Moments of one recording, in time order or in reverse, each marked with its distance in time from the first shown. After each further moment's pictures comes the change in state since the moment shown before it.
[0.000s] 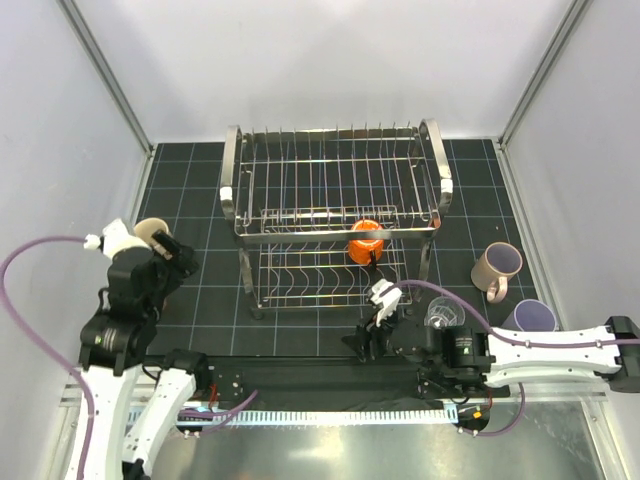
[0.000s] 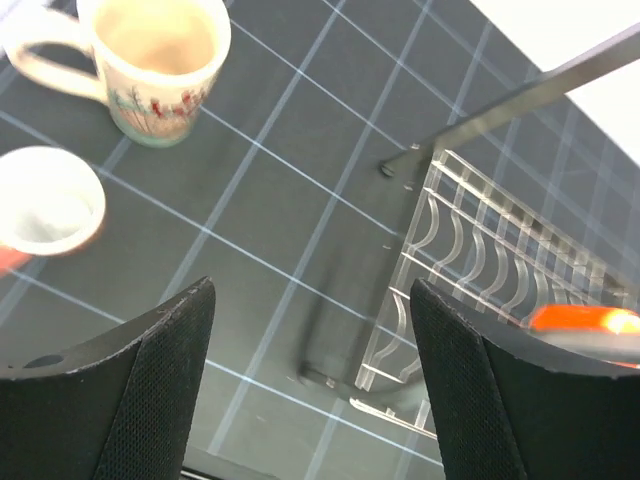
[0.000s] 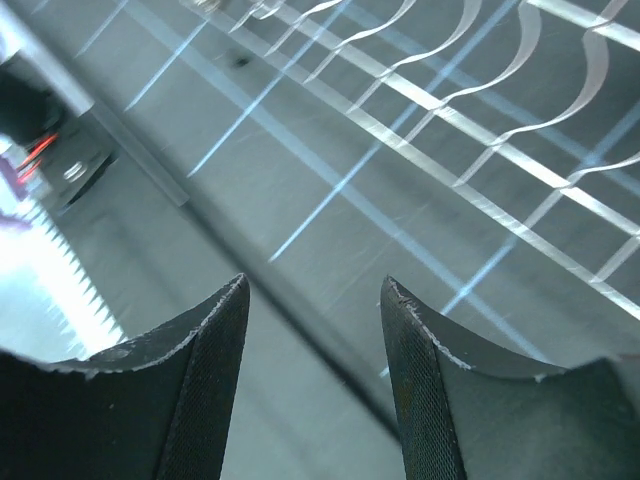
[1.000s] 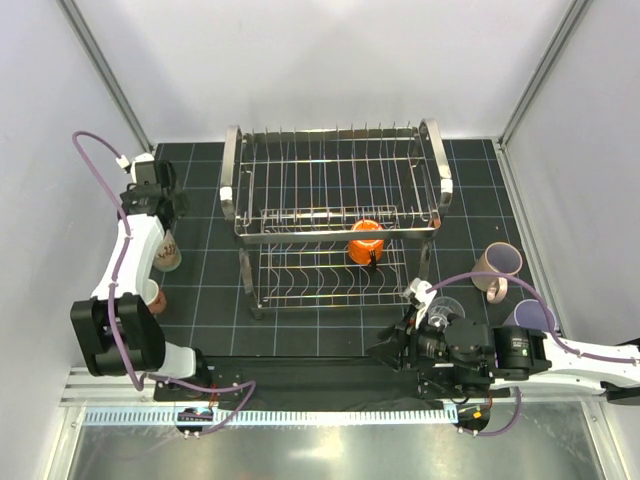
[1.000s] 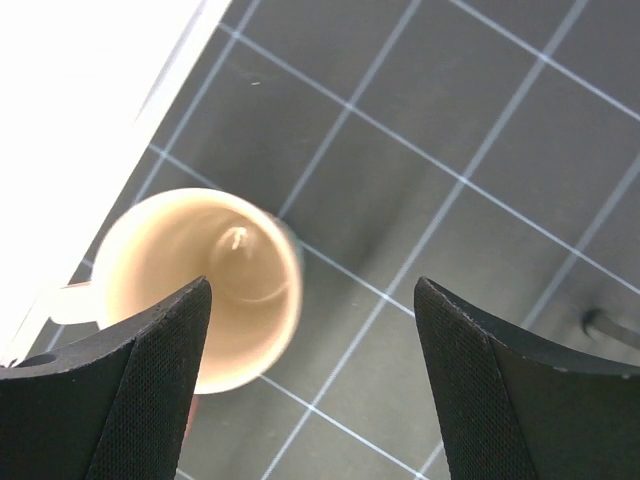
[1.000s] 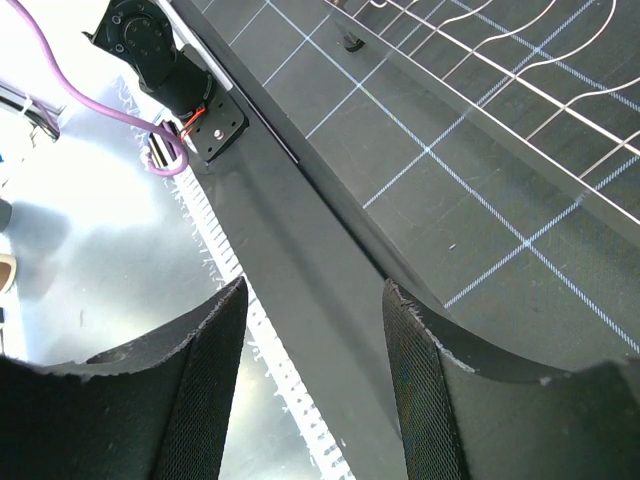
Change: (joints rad) left arm 0.267 0.883 0.189 0.414 -0.022 0.390; right arm 0.000 -0.421 0.062 -0.347 -0.226 0.069
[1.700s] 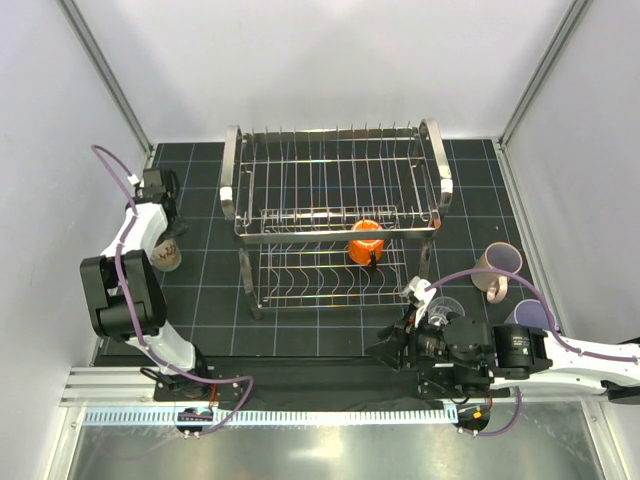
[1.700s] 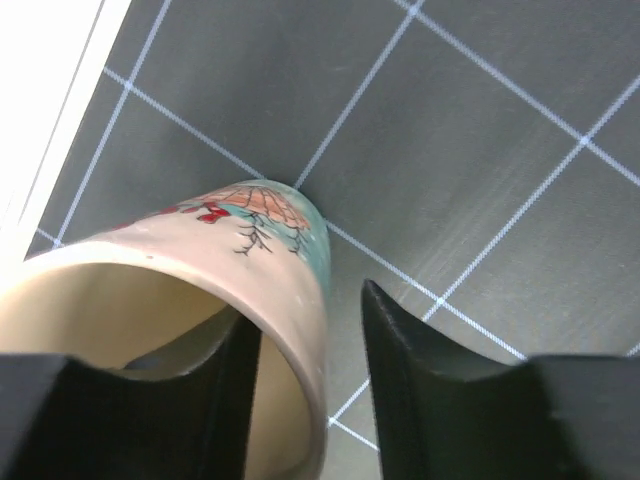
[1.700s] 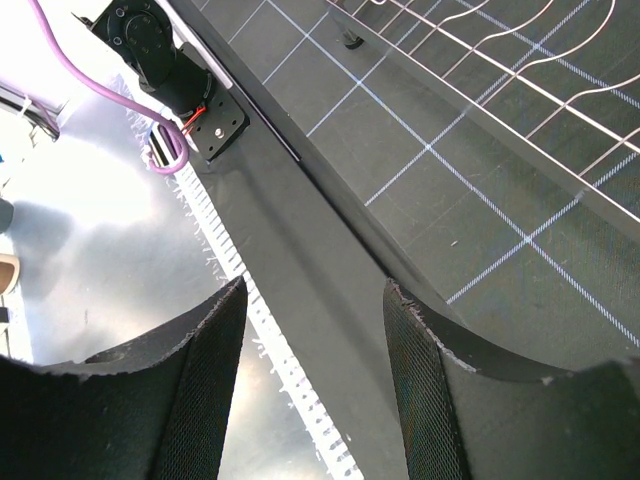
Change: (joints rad) left arm 0.062 0.229 0.000 -0.027 0.036 -0.014; right arm 0.000 0.032 0.035 -0.022 0.000 0.011
